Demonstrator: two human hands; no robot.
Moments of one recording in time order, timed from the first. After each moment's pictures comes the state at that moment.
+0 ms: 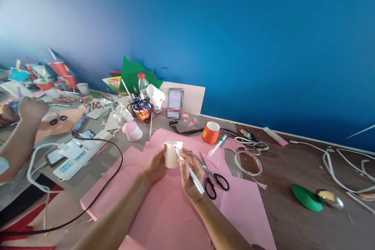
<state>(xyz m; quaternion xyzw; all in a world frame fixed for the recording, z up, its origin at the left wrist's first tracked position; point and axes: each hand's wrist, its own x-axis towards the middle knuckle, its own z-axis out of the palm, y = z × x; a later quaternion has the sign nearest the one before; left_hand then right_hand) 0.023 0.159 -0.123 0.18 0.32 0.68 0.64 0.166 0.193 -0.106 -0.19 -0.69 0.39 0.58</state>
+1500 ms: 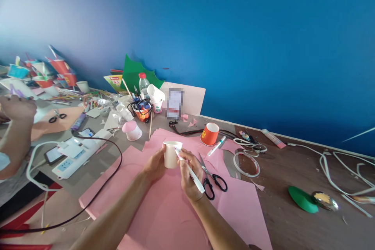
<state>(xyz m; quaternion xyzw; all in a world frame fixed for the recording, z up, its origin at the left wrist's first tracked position) 0.023 0.158 -0.121 0.19 0.33 0.68 0.63 0.168 0.194 -0.110 -0.23 -0.69 0.40 0.56</state>
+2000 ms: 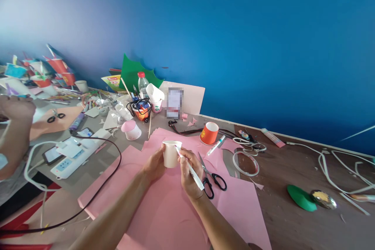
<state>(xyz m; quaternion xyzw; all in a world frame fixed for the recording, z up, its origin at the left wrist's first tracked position) 0.024 0.159 -0.119 0.19 0.34 0.68 0.62 0.166 0.195 -0.105 -0.24 -0.68 0.38 0.57</state>
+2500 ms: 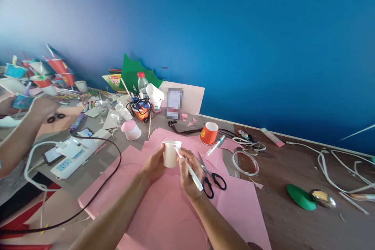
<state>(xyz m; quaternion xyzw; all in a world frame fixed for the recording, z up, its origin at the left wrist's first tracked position) 0.024 0.159 -0.119 0.19 0.33 0.68 0.63 0.165 0.193 -0.104 -0.22 -0.68 0.39 0.58</state>
